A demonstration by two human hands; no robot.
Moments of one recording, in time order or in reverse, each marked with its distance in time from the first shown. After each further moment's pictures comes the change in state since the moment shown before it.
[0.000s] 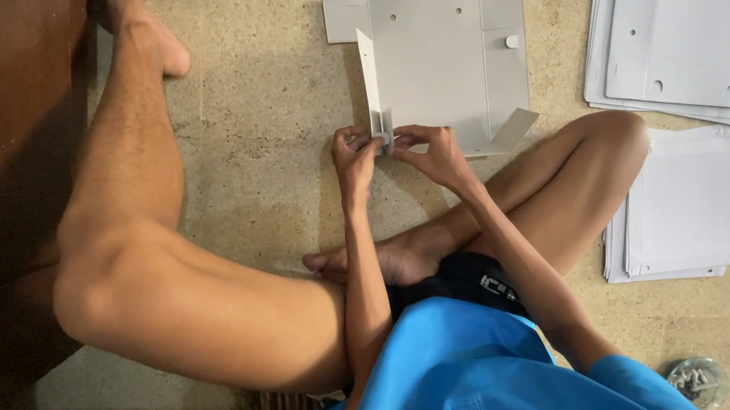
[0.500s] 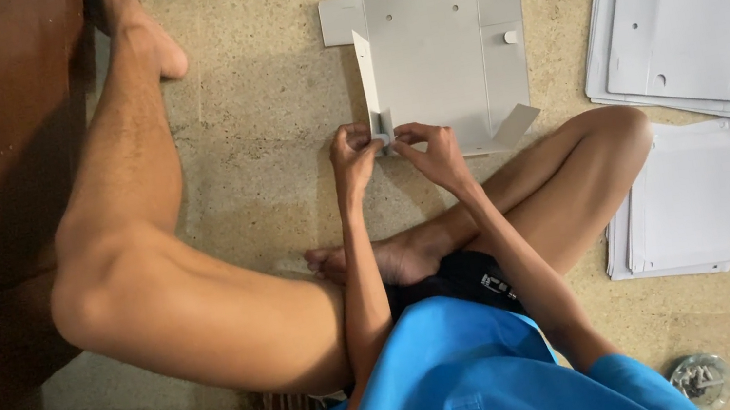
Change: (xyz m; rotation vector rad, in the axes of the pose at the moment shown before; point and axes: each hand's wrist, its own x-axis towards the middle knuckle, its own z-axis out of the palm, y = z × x) left_hand -0.005 0.012 -0.003 0.140 -0.021 0.071; right_hand -0.001 0.003 0.003 -0.028 0.078 -0.009
